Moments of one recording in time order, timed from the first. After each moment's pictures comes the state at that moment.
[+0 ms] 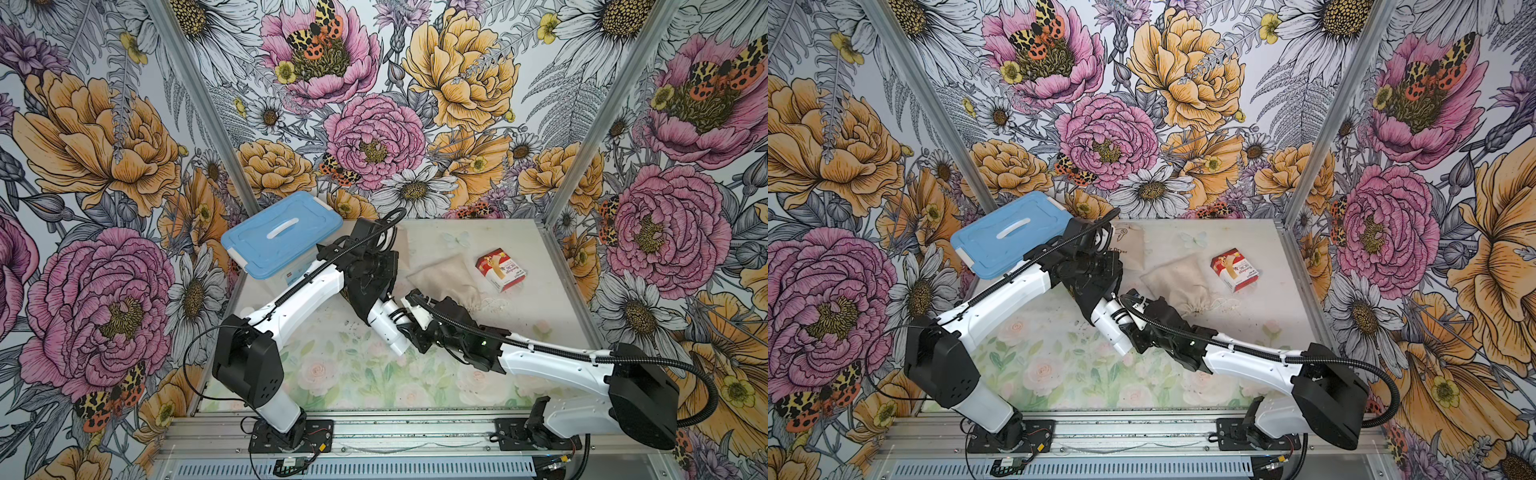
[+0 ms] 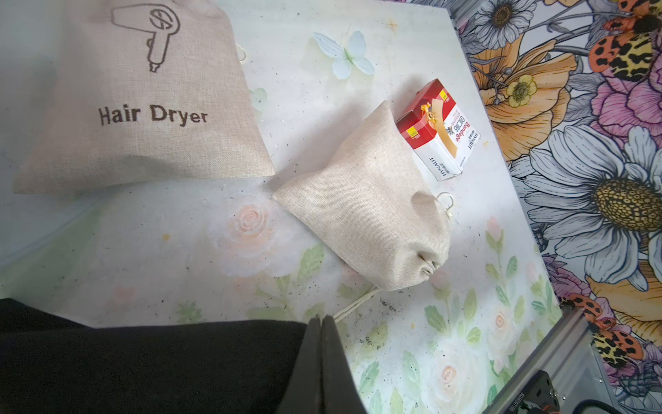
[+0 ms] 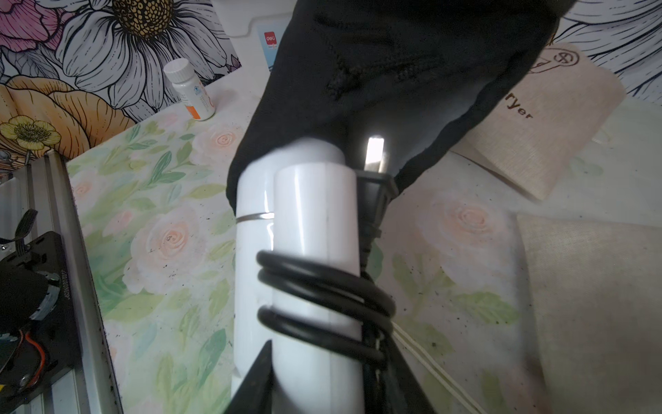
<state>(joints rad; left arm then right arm) -0.55 1.61 1.44 -0.66 0.18 -0.41 0.94 1.34 0.72 0.07 -0.01 0.14</state>
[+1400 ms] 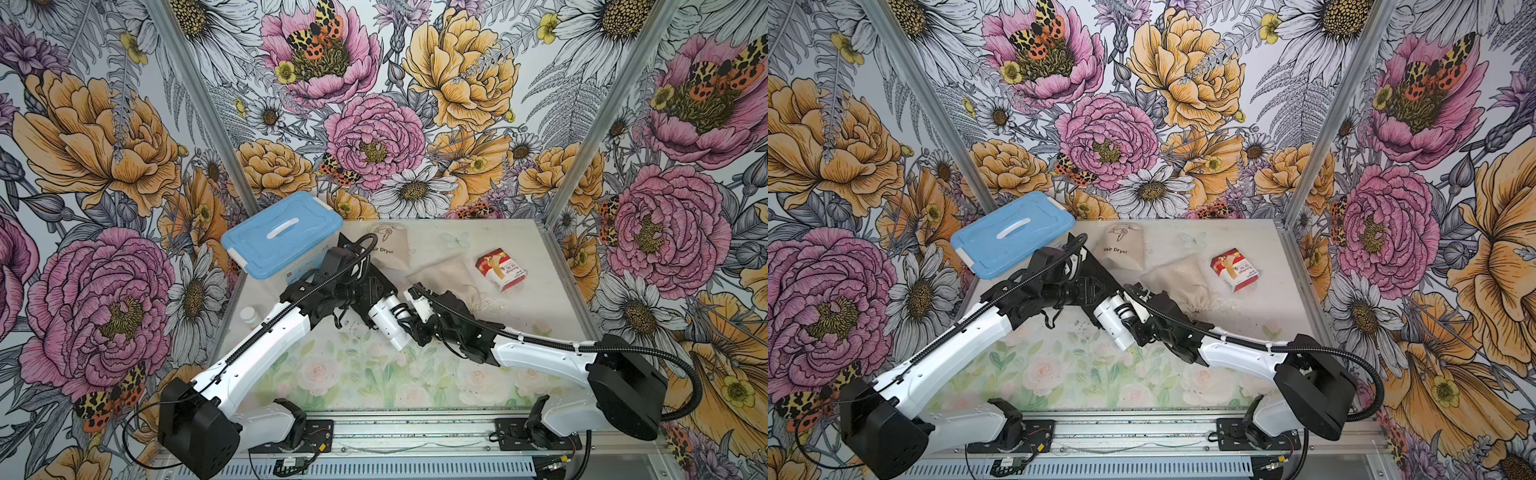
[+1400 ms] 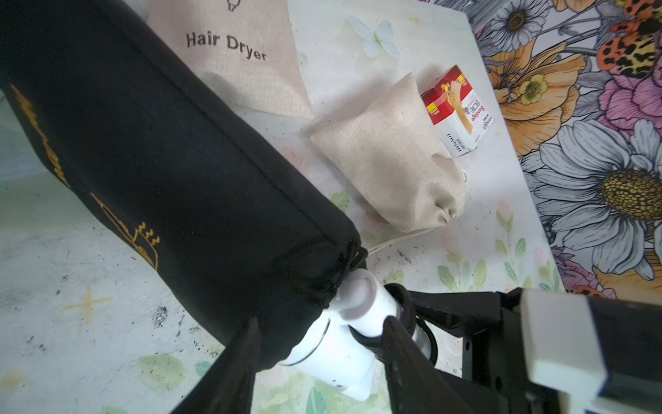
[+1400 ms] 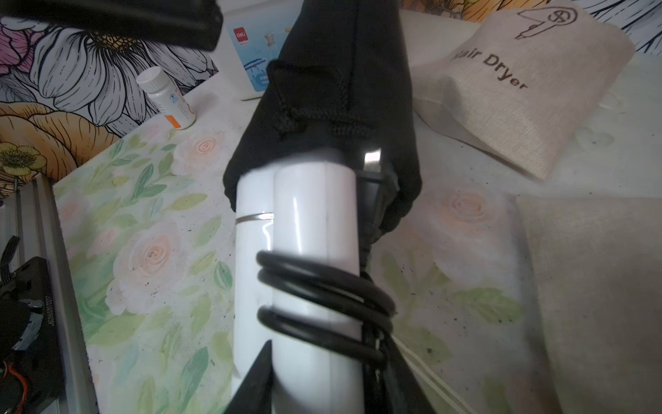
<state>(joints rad) -0.53 1.23 1.07 -0.66 0.11 -0.46 0.86 1.42 0.72 0.14 -0.08 0.20</state>
